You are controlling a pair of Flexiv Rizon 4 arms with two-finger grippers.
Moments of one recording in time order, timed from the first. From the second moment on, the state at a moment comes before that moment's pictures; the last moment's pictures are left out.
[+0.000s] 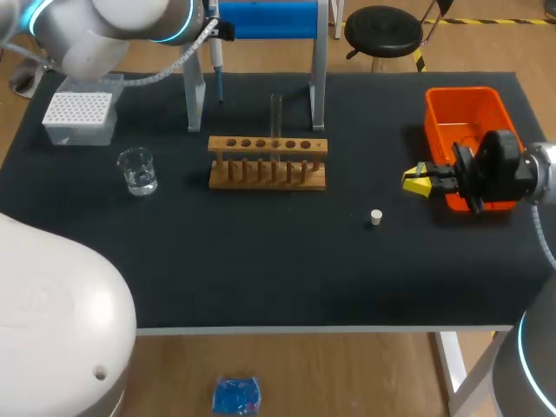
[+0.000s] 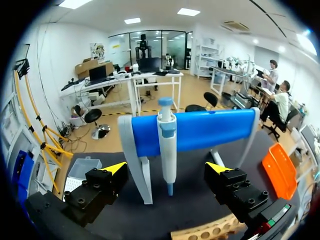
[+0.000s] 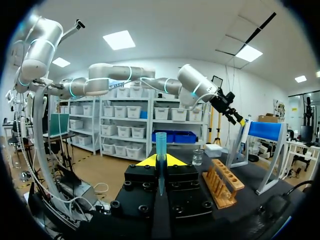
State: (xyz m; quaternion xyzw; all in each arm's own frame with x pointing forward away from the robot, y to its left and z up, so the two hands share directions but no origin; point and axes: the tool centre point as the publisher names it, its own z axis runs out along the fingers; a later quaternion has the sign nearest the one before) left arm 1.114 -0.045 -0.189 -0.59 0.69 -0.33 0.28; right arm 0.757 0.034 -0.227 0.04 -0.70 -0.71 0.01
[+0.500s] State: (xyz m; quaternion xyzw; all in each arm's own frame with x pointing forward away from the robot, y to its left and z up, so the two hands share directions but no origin) left arm 1.130 -0.061 -0.188 -0.59 0.67 -0.34 0.29; right arm 0.757 0.034 -0.227 0.04 -0.70 -0.71 0.01
